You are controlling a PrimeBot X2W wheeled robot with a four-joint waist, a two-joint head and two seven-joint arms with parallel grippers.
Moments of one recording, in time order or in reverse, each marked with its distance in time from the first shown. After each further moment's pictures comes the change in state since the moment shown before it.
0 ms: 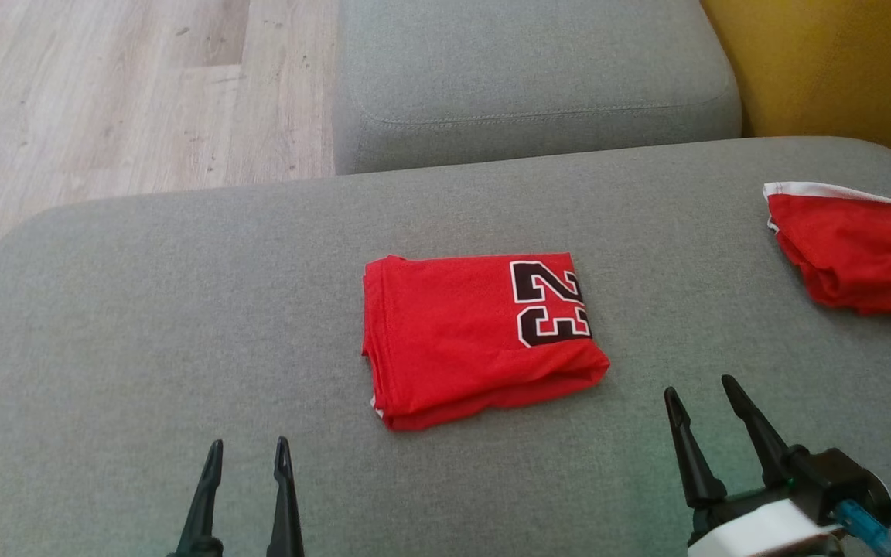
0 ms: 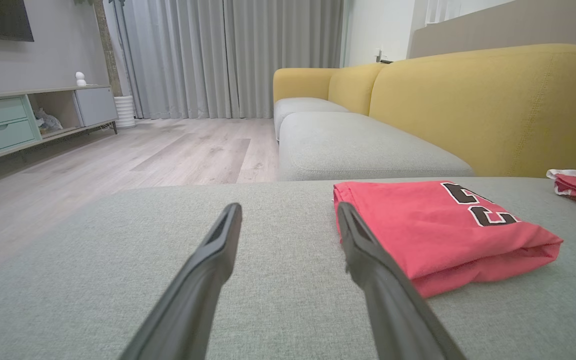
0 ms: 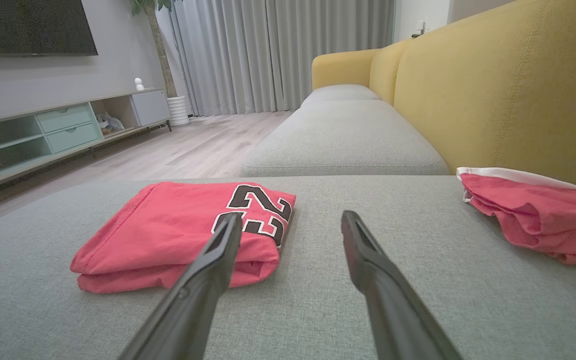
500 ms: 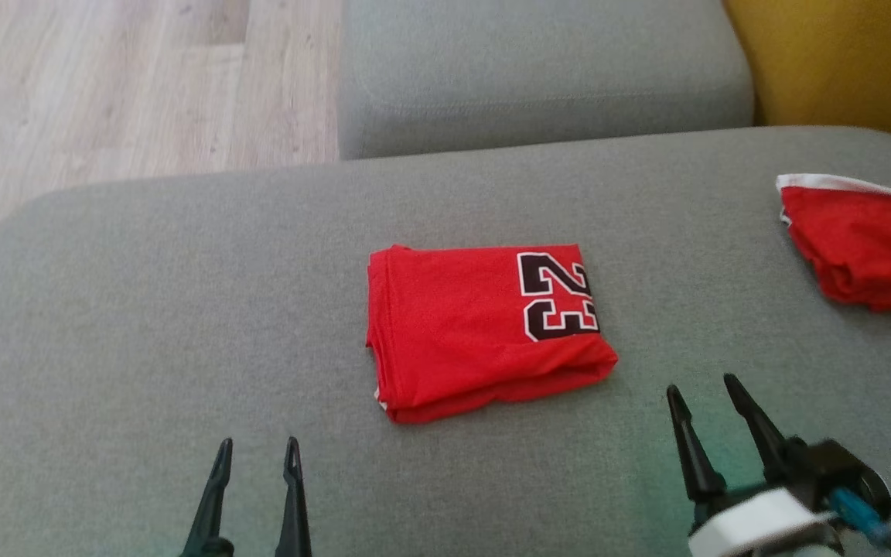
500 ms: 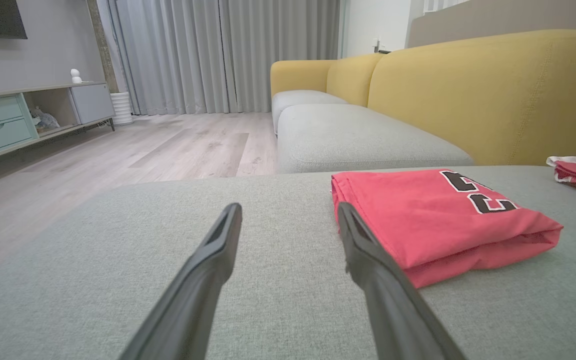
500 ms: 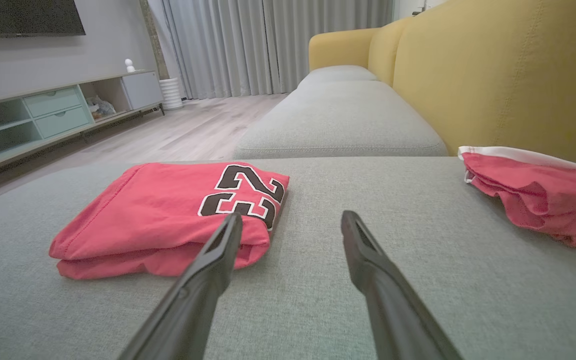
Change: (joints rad) left arm 0.002 0.000 -0.012 -0.003 0.023 0.000 0.000; right arm -0.025 0.002 -0.013 0.058 -0.006 0.000 0.000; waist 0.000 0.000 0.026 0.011
